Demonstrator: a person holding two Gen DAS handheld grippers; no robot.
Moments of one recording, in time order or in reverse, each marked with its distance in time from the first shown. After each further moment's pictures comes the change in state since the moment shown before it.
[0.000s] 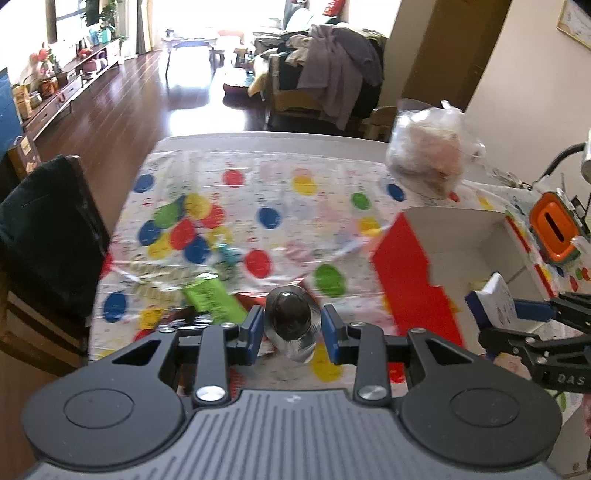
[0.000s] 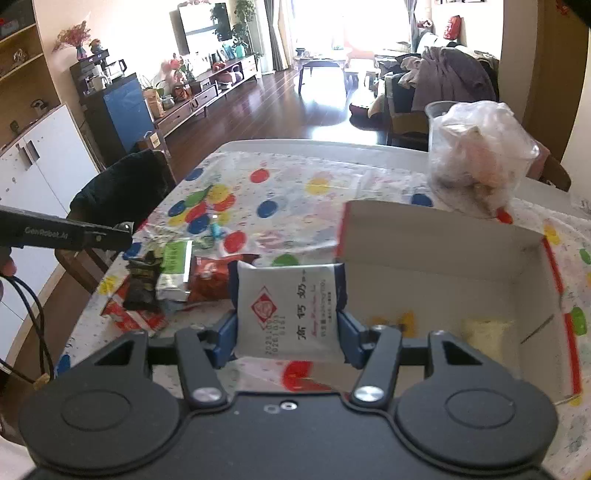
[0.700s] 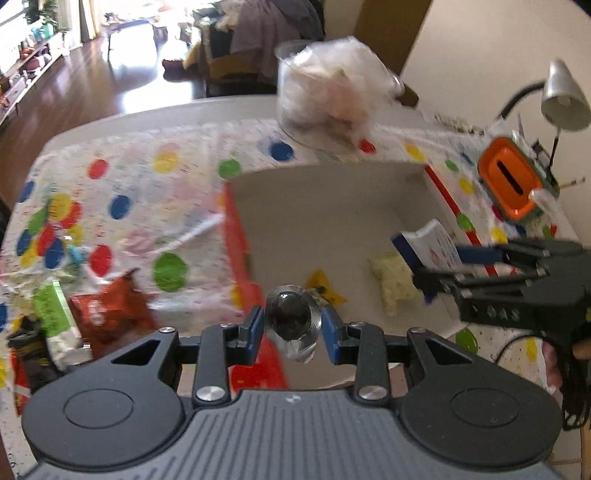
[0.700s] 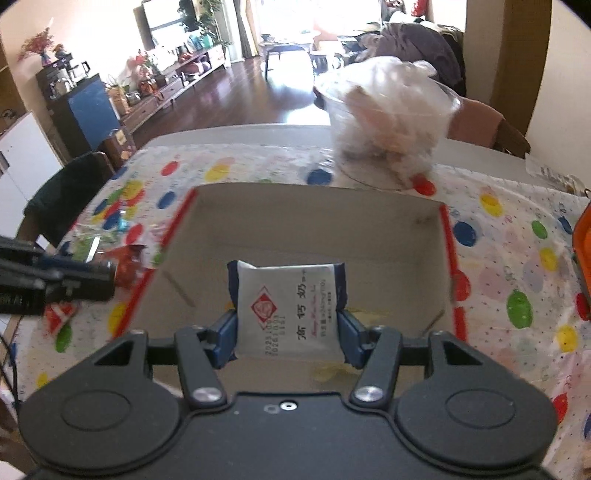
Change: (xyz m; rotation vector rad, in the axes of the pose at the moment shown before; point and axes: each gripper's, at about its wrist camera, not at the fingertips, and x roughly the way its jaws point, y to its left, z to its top) left arm 0.071 -0.176 0.011 0.113 0.142 -0.086; right arm 0.010 -0.153 -0.006 0.060 0.066 -0.050
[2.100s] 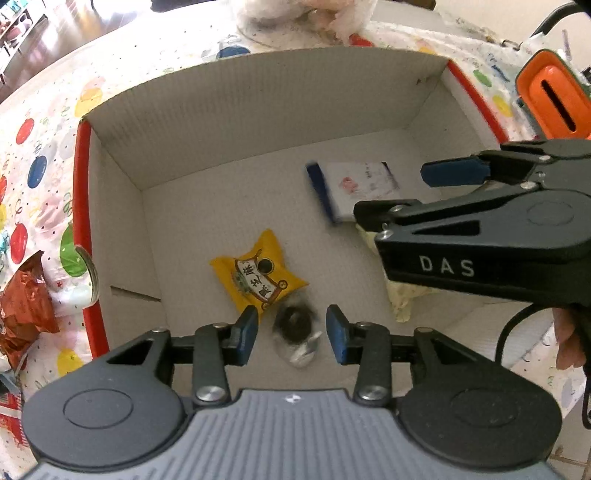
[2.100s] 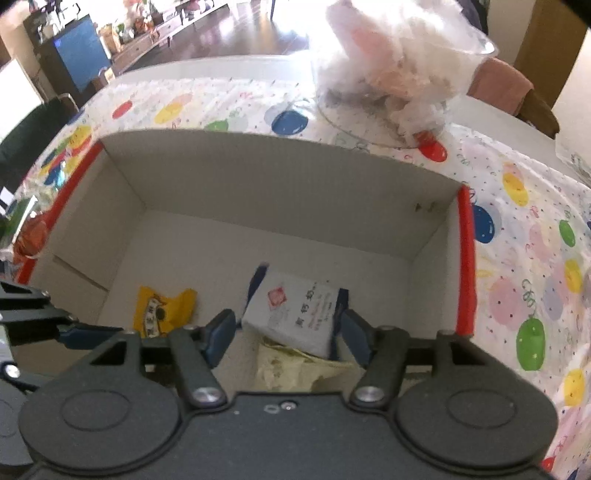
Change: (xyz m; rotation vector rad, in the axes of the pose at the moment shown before) left arm 0.129 -0.058 0.020 0.016 0.272 0.072; right arm 0.085 -0.036 0.028 -0.070 0.177 -0.008
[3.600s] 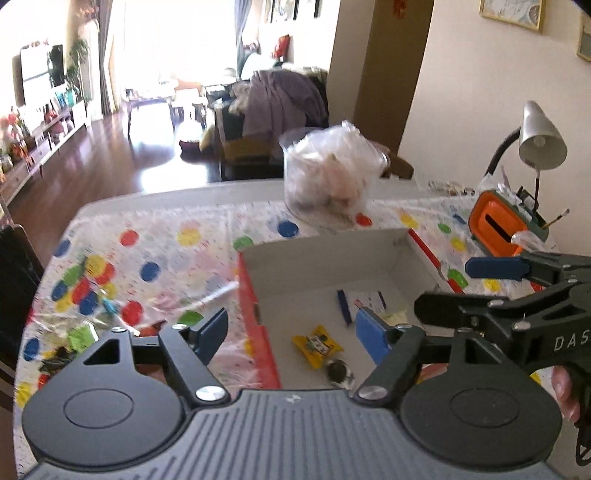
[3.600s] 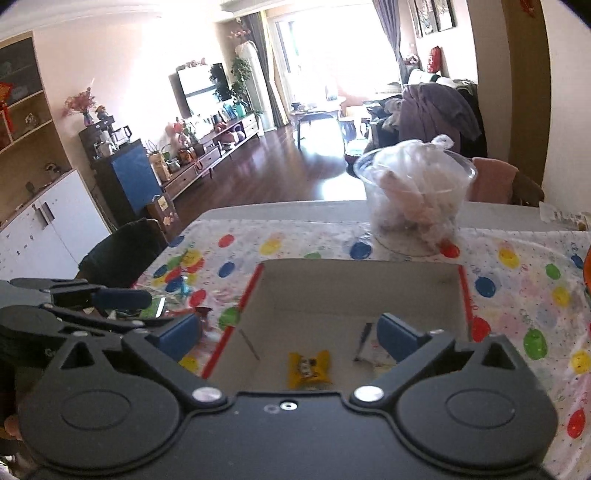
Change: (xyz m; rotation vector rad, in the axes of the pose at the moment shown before) left arm -0.176 0.061 -0.111 -0.020 -0.597 0.007; right arm -0.157 0.080 -0.059 0.064 -0.442 0.151
